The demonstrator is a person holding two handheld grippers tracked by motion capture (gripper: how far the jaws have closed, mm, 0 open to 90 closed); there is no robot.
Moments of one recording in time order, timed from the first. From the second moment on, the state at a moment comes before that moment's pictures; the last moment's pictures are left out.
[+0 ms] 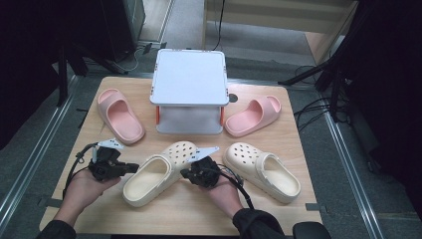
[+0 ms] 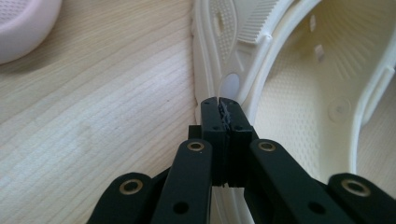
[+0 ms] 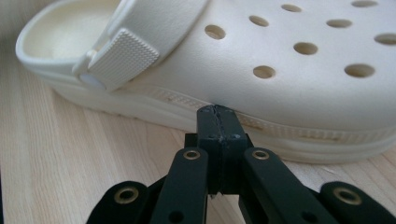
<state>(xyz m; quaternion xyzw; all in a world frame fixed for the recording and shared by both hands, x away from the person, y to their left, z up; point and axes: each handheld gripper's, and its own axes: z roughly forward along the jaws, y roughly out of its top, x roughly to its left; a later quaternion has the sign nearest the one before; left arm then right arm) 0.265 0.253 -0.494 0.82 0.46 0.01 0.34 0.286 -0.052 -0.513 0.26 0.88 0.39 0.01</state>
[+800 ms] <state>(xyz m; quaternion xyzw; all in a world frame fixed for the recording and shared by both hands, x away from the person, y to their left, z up) 0.252 0.229 -0.497 0.83 0.43 -0.04 0.35 0.314 -0.057 -0.511 0.31 0.87 0.39 0.03</state>
